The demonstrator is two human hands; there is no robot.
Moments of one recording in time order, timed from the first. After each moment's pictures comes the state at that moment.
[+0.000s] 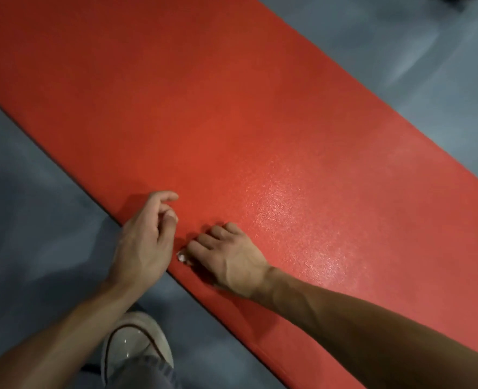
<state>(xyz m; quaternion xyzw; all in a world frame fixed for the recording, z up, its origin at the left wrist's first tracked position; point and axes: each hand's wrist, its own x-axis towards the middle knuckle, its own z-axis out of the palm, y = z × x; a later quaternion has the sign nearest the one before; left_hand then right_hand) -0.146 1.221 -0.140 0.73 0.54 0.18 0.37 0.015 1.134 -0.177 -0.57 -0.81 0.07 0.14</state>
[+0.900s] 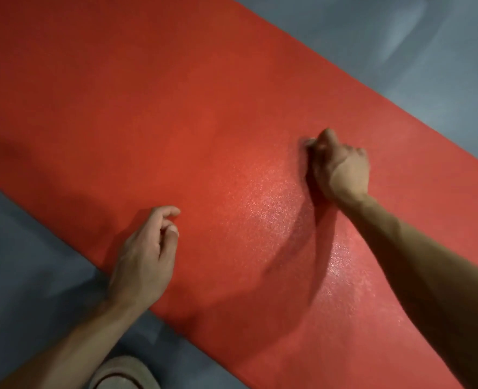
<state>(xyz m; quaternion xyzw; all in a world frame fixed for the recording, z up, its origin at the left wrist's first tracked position) -0.102 1.240 -0.157 0.78 0.50 0.14 0.37 0.247 1.181 -0.168 -0.86 -0.49 -0.04 0.13</state>
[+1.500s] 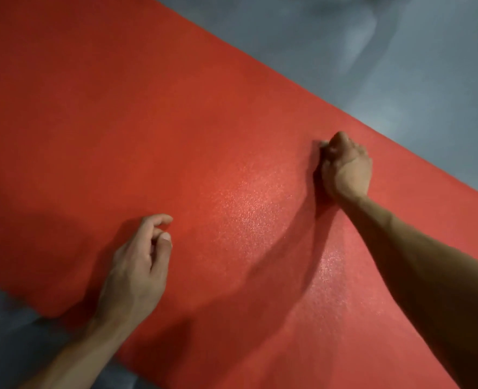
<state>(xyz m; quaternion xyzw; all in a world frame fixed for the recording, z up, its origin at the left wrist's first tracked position) -0.055 1.262 -0.160 0.78 0.46 0.15 0.39 0.314 1.171 -0.168 -0.93 -0.34 -0.04 0.15</state>
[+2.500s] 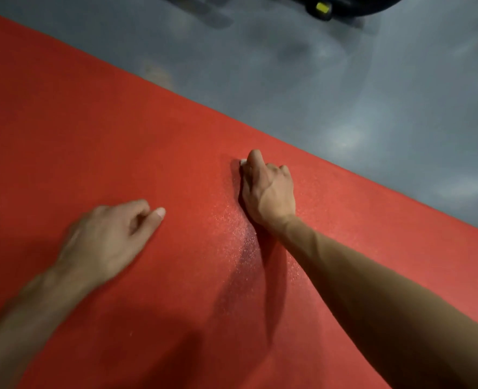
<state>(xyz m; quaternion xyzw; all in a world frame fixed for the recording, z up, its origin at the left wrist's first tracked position) 0.074 1.456 -0.154 0.91 0.34 0.00 0.25 0.315 1.320 -0.201 -0.88 -0.43 -0.02 0.20</state>
